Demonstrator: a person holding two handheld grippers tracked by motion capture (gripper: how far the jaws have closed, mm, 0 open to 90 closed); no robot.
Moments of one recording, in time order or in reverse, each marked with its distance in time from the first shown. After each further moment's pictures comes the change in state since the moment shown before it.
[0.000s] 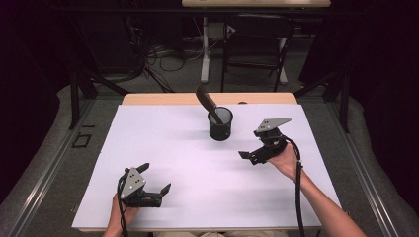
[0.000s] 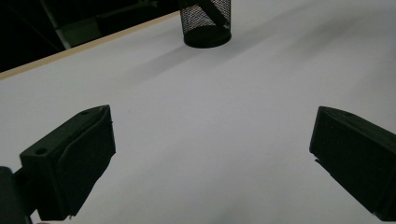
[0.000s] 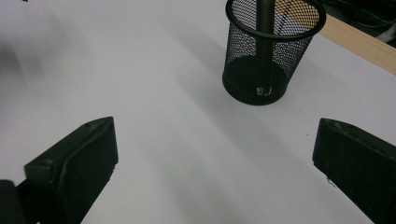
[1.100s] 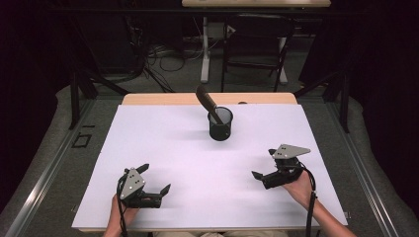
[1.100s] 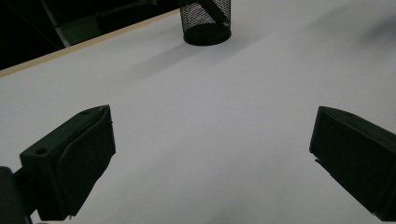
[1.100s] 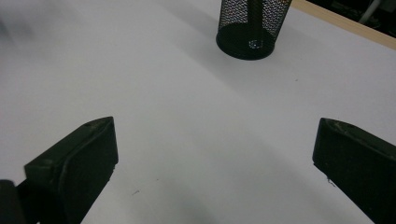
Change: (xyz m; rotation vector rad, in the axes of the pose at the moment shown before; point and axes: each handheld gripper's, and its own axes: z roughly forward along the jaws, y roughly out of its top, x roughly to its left) left arm -0.001 -0.001 -0.001 0.007 -0.001 0.001; right arm 0.027 -0.069 -0.031 -0.065 -0.102 0.004
